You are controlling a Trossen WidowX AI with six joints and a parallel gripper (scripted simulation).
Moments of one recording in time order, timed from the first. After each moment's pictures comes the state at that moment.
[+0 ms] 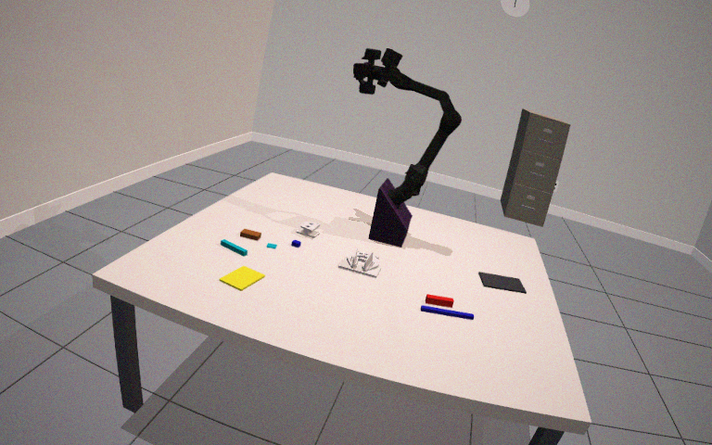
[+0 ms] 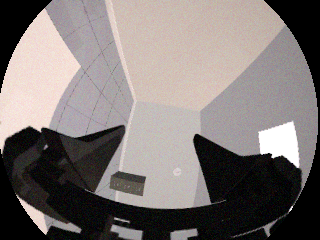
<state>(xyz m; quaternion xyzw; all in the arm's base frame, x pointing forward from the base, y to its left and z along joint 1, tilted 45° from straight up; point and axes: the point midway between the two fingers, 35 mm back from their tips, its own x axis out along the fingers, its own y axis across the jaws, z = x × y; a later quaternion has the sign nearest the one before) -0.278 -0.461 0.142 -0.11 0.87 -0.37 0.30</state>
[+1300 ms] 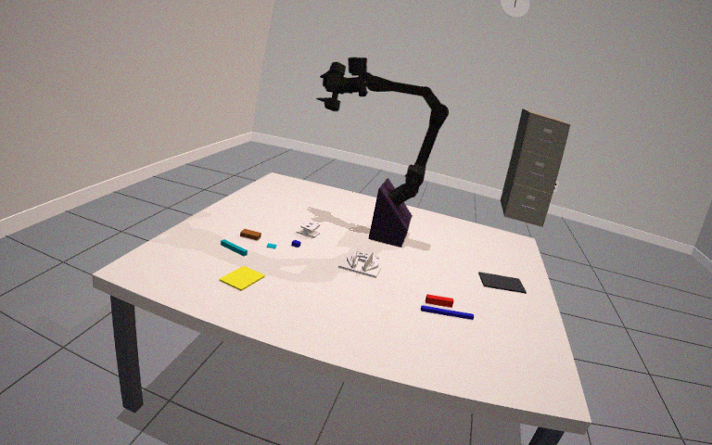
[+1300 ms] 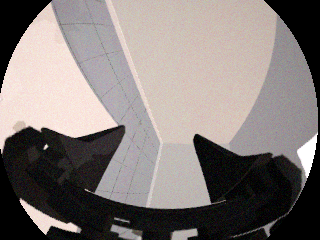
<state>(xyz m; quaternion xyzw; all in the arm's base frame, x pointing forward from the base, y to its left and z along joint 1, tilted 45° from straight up) -0.126 -0.487 0.006 -0.02 0.76 -0.38 0.53</state>
